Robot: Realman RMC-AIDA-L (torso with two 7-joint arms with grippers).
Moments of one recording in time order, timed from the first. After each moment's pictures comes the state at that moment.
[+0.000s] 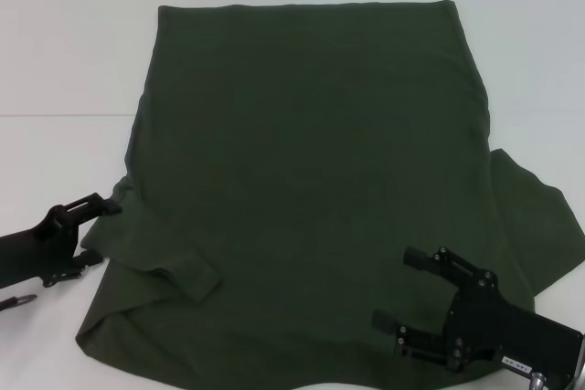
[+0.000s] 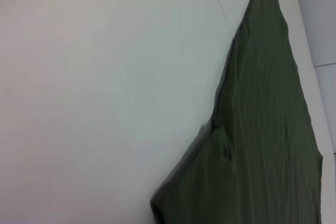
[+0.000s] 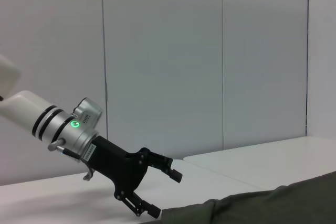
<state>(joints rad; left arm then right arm) -0.54 -2.03 0.42 0.50 2.18 1.09 -2.62 0.44 2.10 -0.39 -0.18 -1.97 -1.57 0.60</state>
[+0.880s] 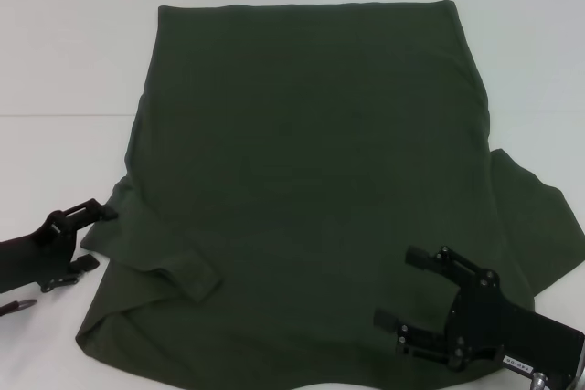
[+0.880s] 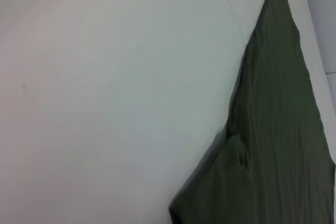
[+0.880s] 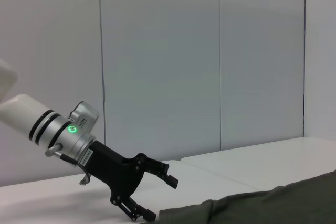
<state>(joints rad) -0.54 -2.04 0.42 0.49 2.18 1.05 -2.62 0.44 2.10 -0.39 -0.18 -1.97 -1.57 0.60</state>
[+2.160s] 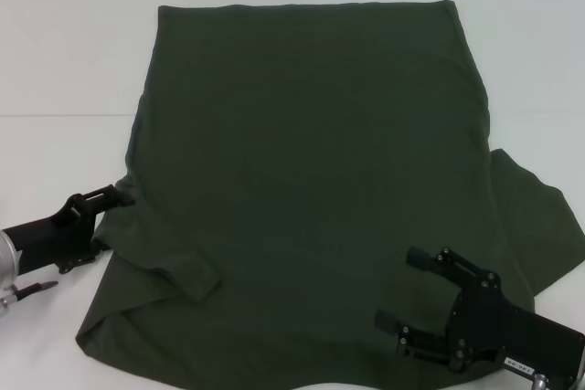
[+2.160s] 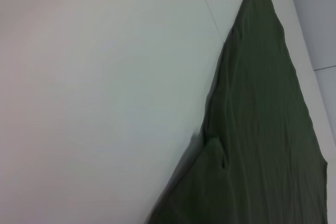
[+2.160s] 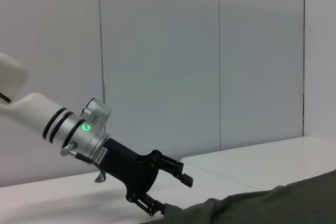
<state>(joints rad) -0.58 -2.06 0.43 0.49 2.17 1.01 -2.59 0.44 2.10 -0.39 -0.18 -1.97 -1.57 0.60</state>
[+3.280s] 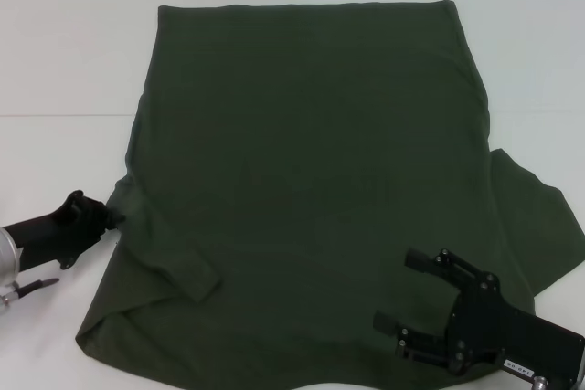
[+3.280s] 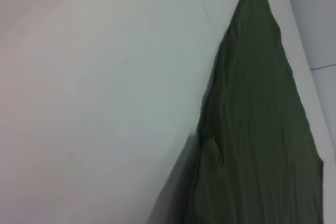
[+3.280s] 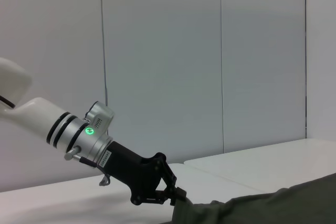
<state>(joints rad) -0.58 -2.06 0.43 0.48 2.15 1.00 -2.57 0.44 2.10 -0.39 -0.17 -1.97 -1.58 0.60</state>
